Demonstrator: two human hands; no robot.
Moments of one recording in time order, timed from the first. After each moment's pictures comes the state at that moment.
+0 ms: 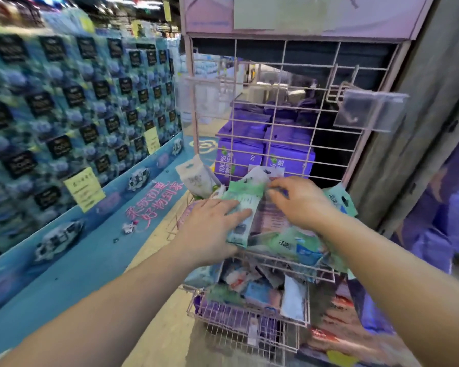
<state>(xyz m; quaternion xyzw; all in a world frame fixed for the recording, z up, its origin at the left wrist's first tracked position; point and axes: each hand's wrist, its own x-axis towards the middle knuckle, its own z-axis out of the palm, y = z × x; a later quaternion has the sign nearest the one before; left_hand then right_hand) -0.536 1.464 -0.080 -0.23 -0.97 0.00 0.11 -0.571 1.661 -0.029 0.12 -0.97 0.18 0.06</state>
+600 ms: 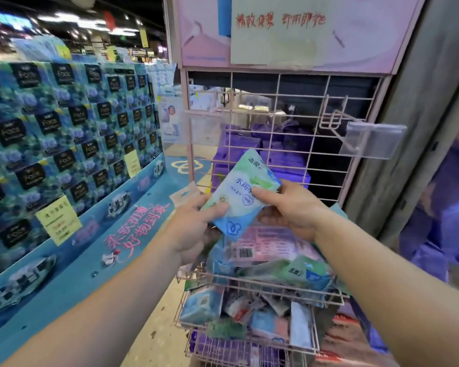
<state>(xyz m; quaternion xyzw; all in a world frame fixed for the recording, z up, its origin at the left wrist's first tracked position) -0.576 1.443 -0.045 -0.04 -0.57 -0.82 -0.06 -0.582 1.628 -0.003 0.03 -0.74 0.67 -0.09</state>
